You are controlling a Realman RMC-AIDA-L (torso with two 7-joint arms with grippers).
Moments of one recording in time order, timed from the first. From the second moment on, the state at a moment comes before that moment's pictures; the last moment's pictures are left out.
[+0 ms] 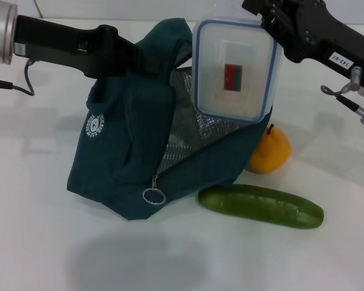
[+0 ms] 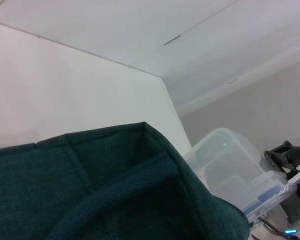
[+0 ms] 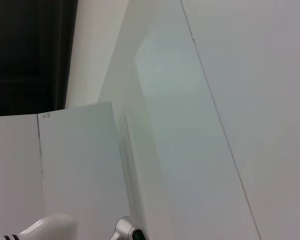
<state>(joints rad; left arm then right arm) -0.74 -1.93 0.71 0.84 2.03 1.84 -2.59 0.72 2.03 -1.37 -0.26 -0.76 -1.59 1.01</state>
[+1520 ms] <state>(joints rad) -0.74 -1.93 0.72 0.84 2.03 1.84 -2.58 0.73 2.03 -1.45 -0.28 -0.61 -1.55 0.98</state>
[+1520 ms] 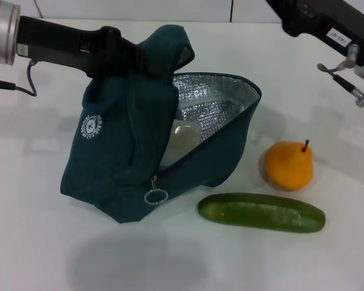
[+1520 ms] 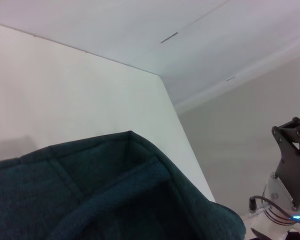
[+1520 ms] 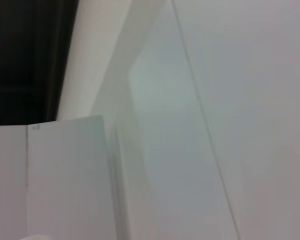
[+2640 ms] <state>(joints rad) -0.72 -1.93 0.71 0.84 2.03 1.83 -2.58 0.35 1.94 -1.42 -0.38 -0.70 -1.62 1.01</state>
